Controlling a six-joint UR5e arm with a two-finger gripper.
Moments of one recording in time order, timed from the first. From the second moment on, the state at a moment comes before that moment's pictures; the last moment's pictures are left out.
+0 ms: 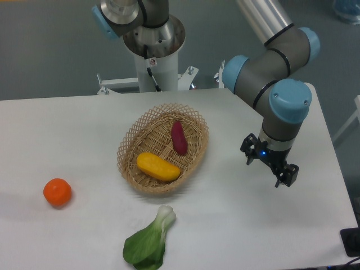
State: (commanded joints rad) arm 2.64 -2.05 -1.50 -1.05 1.52 1.47
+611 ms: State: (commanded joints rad) arm 2.63 -2.05 -1.51 -1.04 1.52 1.45
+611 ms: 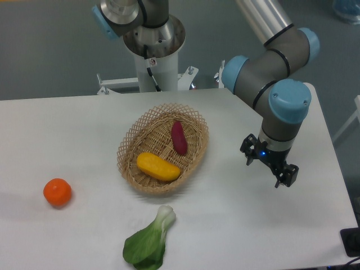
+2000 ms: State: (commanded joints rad) arm 2.33 -1.91 -1.78 -0.94 1.44 1.44
